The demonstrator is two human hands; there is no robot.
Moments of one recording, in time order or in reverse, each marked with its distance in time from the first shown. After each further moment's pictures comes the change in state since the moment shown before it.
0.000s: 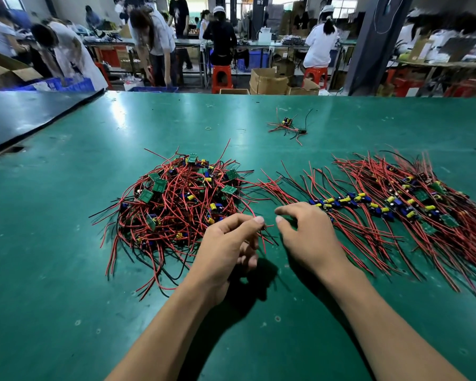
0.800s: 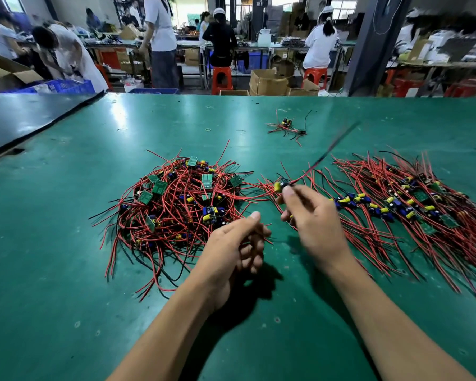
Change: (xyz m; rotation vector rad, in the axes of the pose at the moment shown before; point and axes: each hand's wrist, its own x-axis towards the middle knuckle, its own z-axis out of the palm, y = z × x) left_hand -0.003 0.001 0.005 -0.046 -0.083 -0.127; right_hand 0.002 -0.020 -0.013 0.726 0.164 0.038
